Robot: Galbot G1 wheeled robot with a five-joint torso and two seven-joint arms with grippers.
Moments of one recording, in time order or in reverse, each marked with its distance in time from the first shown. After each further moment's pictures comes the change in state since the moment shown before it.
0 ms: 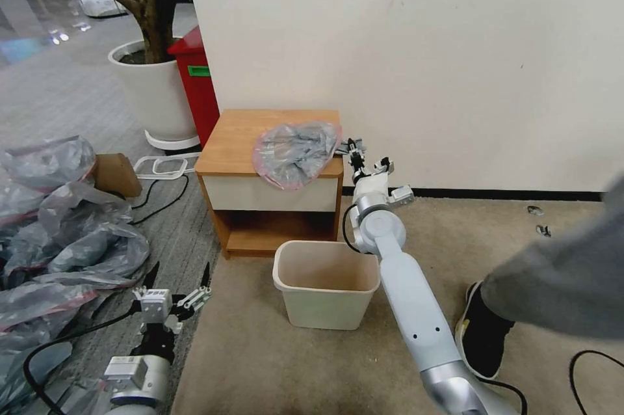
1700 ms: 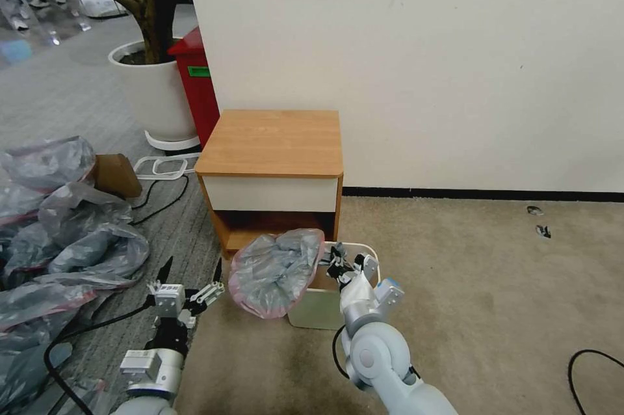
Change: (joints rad) left arm -0.035 -0.008 0.047 0.018 0.011 -0.013 0.004; right arm -0.531 -0.179 -0.267 0.489 -0.389 -0.111 0.448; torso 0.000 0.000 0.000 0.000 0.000
